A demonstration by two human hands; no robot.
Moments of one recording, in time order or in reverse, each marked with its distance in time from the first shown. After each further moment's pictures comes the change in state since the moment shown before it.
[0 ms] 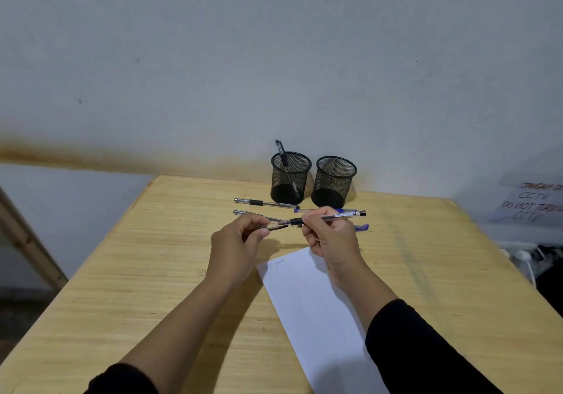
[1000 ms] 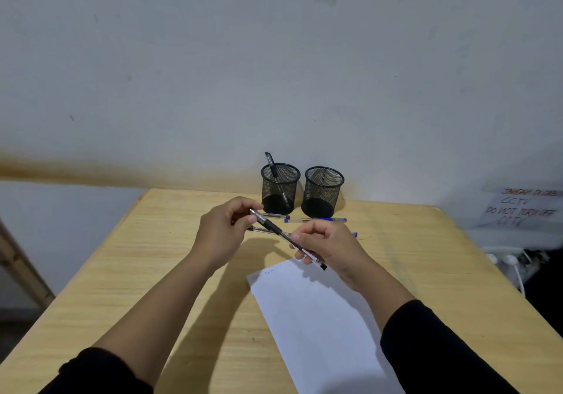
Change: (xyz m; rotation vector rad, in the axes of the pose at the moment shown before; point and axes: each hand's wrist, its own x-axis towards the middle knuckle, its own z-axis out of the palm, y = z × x) left_hand 0.026 0.028 -0.020 0.001 -0.116 0.092; right_hand -0.003 -0.019 -0.029 -0.285 -0.265 0.018
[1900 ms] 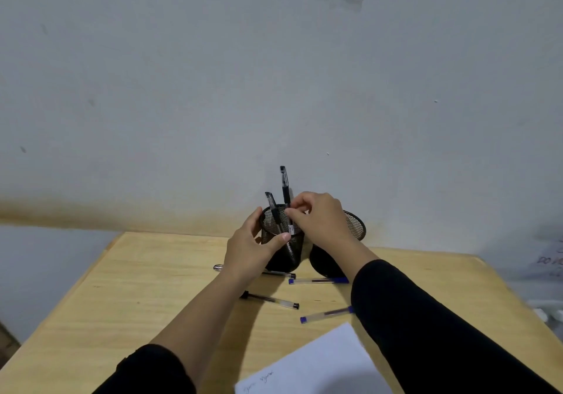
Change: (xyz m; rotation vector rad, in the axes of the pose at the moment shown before) left_hand 0.131 -0.044 0.067 -0.174 0.025 -0.142; right_hand 0.187 -0.028 -0.019 -0.685 0.312 -0.272
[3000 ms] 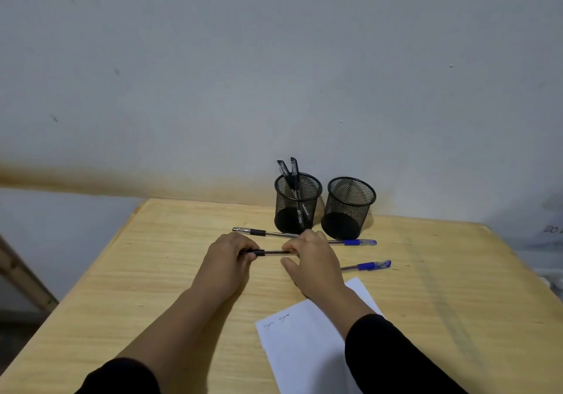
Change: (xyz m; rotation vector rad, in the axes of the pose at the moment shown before) left_hand -0.066 -0.053 -0.053 0.607 -0.045 0.206; right_hand -0.111 0.014 0.060 -0.296 -0.197 -0.003
